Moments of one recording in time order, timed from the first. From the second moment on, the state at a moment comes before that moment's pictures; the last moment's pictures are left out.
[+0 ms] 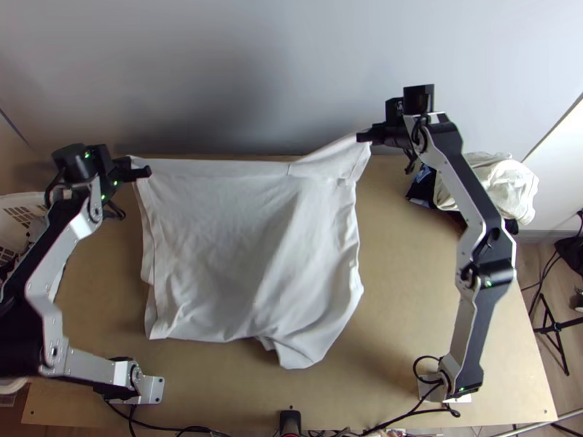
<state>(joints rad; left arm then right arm) 0.17 1.56 1.22 -0.02 0.09 -0.03 0.22 2.12 2.14 -0.65 -0.11 0.04</state>
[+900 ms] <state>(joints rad) 0.12 2.03 1.58 0.07 -0.03 -0.01 0.21 2.41 2.32 -0.50 0.02 -0.02</state>
